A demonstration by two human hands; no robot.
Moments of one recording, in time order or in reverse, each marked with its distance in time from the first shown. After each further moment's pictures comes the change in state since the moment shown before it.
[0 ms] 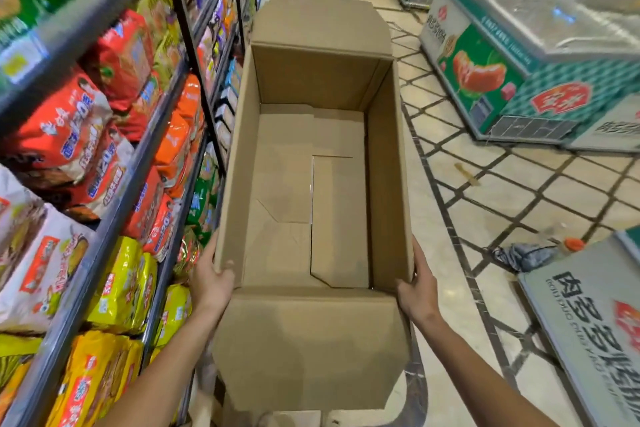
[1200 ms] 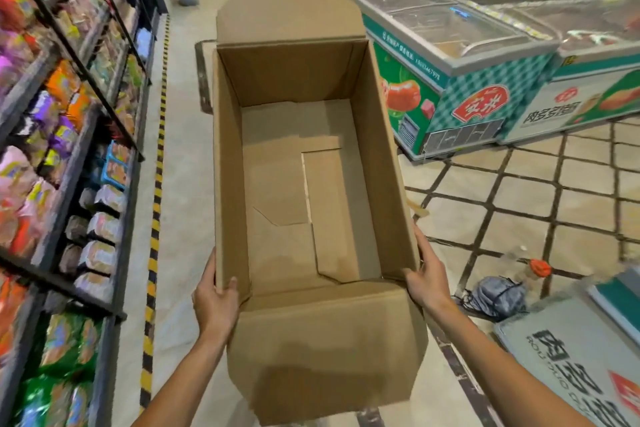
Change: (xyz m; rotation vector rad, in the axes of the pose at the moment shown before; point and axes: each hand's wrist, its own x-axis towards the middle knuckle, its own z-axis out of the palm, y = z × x) left_hand 0.243 0.338 0.450 -0.063 -0.142 0.123; right_hand 0.500 0.029 -0.263 0.040 0.200 0.042
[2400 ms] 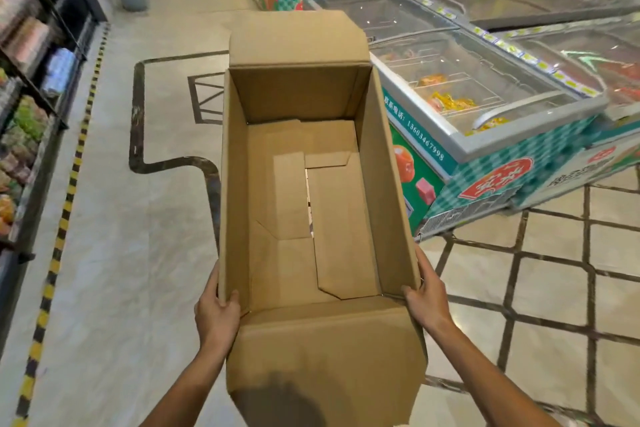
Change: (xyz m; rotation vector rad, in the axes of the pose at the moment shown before) left_hand 0.557 0.267 0.516 0.049 -0.106 -0.012; right_hand 0.785 0.012 -0.049 -0.023 0.032 0.129
